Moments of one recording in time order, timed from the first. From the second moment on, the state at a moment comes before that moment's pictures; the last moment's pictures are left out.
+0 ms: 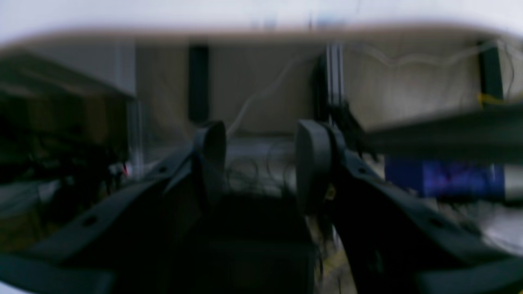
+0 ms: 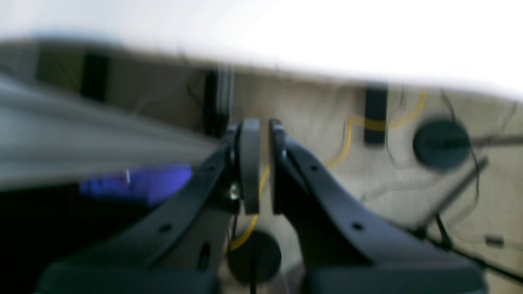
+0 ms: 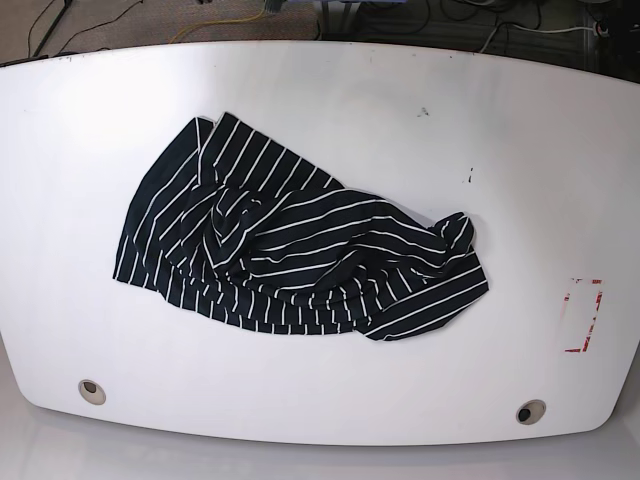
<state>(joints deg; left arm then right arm) 73.5 -4.6 -17.7 112.5 -7.2 -11.9 -4.3 -71.6 -3.0 15.2 111.1 -0.1 18.7 4.2</state>
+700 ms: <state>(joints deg) 60.2 -4.7 -17.5 113.0 -6.9 -11.9 -4.3 -57.9 -3.3 14.9 111.2 -0.1 18.7 3.9</state>
